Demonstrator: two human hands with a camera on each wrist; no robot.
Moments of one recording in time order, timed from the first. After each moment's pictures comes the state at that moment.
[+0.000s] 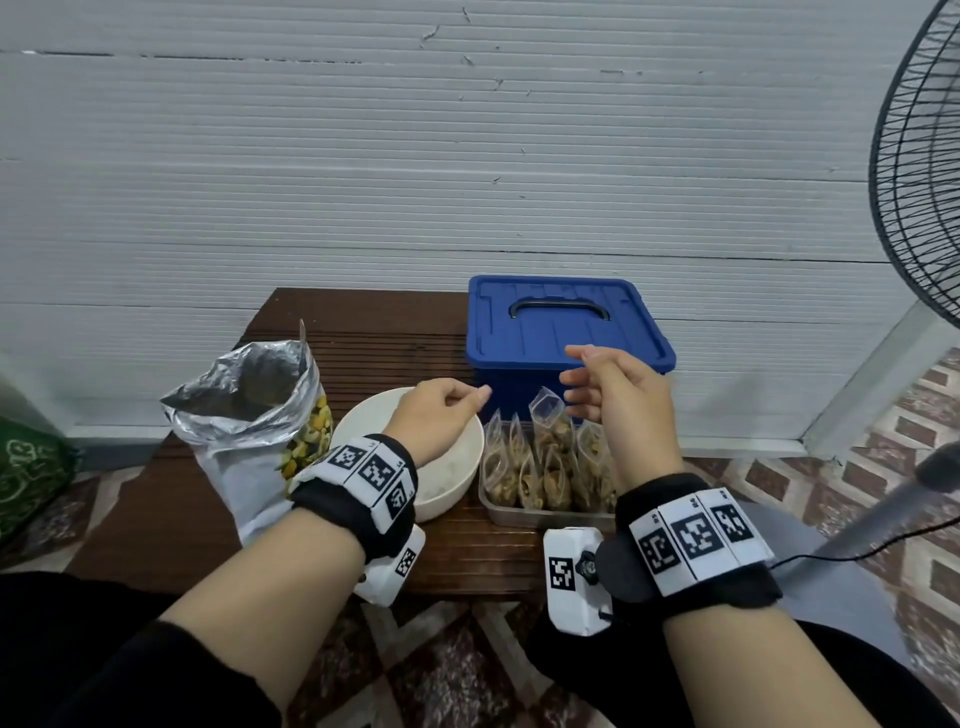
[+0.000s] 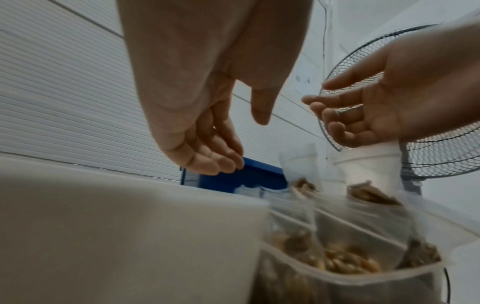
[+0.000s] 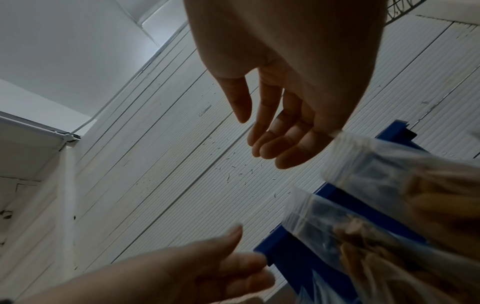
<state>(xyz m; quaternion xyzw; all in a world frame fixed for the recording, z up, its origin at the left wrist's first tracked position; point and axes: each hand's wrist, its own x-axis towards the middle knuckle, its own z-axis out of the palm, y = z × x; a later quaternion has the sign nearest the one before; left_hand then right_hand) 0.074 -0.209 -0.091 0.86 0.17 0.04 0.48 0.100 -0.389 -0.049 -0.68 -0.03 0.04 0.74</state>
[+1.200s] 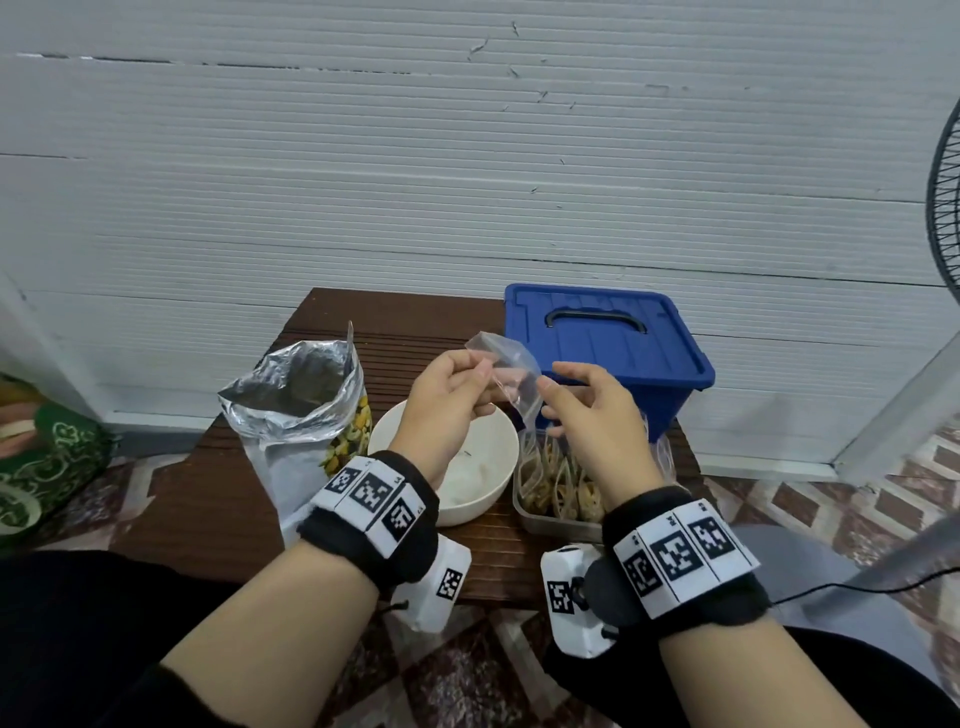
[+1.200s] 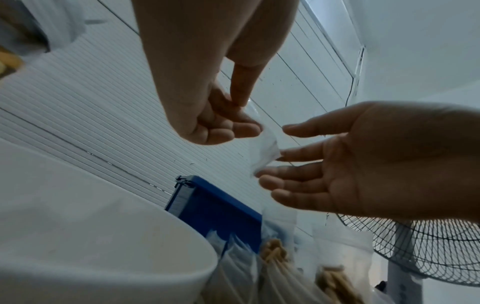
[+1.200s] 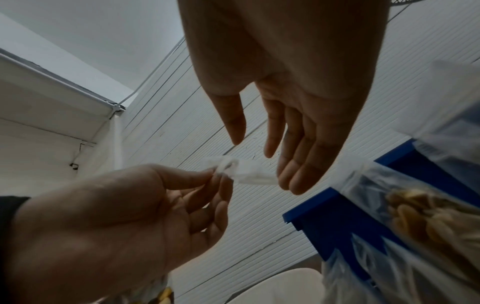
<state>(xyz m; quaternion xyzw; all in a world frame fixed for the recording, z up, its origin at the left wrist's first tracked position) 0.048 -0.209 -0.070 0.64 0.14 0.17 0.74 0.089 -0.349 -0.059 -0.78 -0.11 0.06 0.61</state>
